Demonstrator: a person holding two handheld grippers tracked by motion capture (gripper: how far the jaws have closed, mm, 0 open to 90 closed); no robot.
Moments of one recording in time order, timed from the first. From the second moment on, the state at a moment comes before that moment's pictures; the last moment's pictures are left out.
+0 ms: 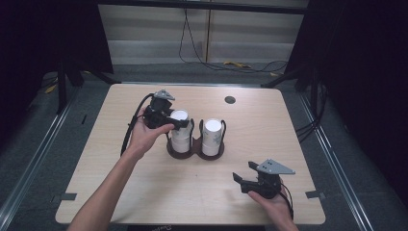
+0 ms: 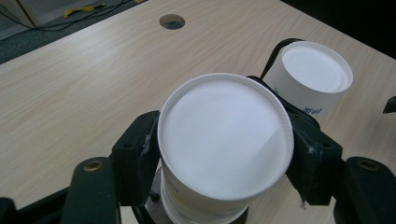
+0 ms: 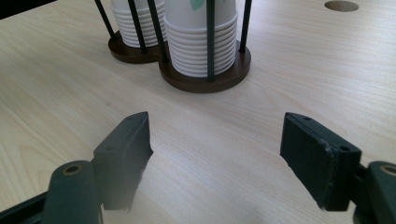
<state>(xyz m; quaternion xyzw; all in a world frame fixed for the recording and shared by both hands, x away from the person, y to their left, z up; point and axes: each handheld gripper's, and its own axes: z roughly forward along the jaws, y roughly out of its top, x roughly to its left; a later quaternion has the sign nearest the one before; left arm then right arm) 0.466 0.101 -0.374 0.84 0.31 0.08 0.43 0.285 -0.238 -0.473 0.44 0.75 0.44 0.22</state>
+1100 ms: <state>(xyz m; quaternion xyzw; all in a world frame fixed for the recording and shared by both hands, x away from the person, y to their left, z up) 0.458 0.116 -0.349 0.81 0.31 0.08 0.48 0.287 -0.238 -0.473 0.44 0.75 0.44 0.22</state>
